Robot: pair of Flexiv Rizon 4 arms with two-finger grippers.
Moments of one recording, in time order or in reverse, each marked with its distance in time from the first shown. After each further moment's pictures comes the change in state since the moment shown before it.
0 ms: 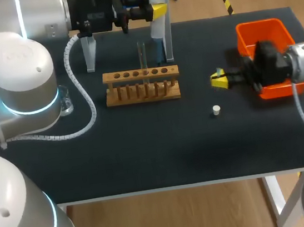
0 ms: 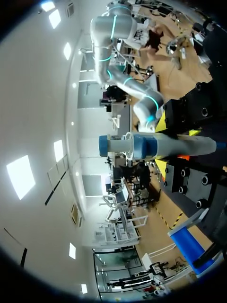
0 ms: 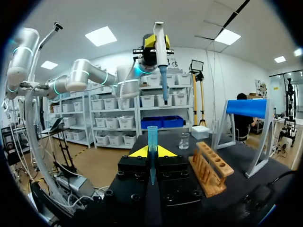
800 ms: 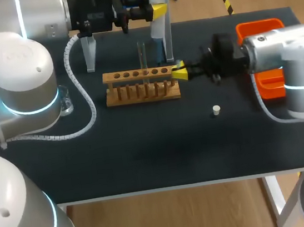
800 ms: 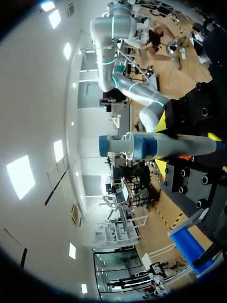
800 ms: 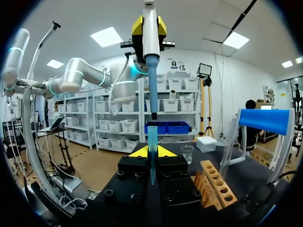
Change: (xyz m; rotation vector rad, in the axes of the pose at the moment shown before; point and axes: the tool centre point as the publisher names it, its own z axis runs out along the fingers) left arm 0.000 0.000 0.000 0.000 0.000 0.000; right arm -0.029 0.022 0.086 -0.035 0.071 -0.046
